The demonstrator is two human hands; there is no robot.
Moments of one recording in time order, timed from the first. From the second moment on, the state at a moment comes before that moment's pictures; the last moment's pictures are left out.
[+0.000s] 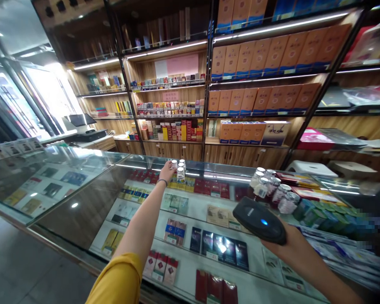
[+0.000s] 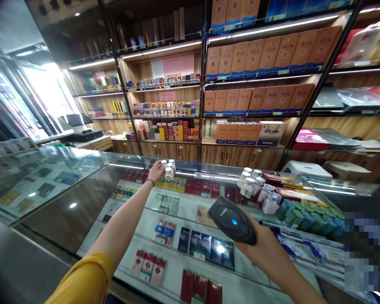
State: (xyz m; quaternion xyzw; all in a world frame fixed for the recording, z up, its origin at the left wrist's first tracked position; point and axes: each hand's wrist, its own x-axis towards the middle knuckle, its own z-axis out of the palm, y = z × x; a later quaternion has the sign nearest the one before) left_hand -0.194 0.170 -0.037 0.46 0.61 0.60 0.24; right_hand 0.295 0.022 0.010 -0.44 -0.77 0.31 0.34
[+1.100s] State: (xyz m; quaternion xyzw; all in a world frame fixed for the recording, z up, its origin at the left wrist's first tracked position) left_hand 0.087 0.103 0.019 0.64 0.43 0.60 0.23; right_hand 0.395 0.032 0.100 -0.57 -0.64 0.25 0.45
